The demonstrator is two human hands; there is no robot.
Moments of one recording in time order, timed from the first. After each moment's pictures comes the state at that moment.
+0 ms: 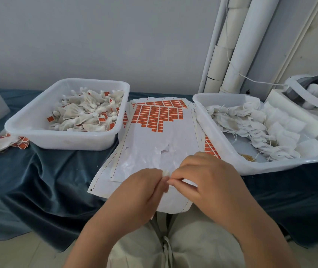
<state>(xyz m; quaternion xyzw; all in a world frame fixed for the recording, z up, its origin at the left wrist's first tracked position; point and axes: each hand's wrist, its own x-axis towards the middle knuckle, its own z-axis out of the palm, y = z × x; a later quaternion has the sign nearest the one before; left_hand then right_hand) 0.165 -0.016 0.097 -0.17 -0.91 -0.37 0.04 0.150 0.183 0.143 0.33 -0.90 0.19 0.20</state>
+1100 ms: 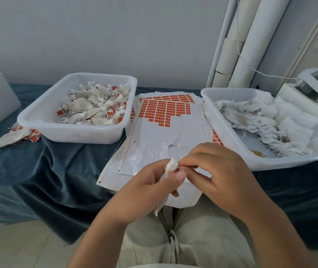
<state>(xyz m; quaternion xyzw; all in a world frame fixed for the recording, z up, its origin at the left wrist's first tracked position) 0.171 -0.016 0.114 -0.20 -0.70 -0.68 -0.09 0.140 0.186 0.140 0.40 -0.85 0.27 0.24</state>
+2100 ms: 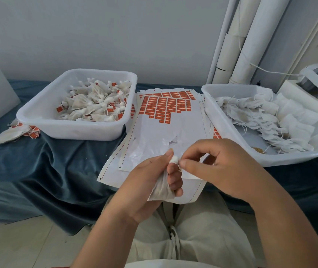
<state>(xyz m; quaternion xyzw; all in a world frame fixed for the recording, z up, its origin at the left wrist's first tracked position) 0.160 -0.008 0.097 -0.07 -0.43 -0.87 -0.23 0.141 0.184 0.165 0.25 -0.87 0.43 -0.03</state>
